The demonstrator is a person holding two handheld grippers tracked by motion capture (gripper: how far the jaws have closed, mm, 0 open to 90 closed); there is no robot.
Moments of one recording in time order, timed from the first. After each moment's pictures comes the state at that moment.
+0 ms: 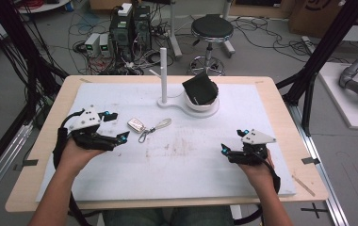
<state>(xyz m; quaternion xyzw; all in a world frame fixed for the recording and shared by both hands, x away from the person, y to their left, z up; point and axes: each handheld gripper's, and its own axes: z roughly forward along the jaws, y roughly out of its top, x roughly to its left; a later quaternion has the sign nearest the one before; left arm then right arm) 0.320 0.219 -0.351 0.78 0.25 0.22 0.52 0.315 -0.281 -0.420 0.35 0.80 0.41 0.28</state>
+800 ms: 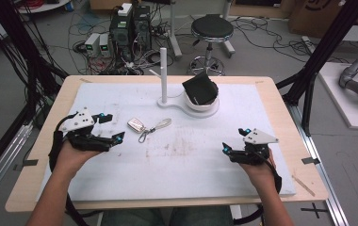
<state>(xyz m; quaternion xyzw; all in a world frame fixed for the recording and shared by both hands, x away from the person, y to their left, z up) 0.323 0.226 -0.364 0.78 0.26 0.21 0.53 0.313 -0.284 -0.414 0.35 0.79 0.41 0.29</state>
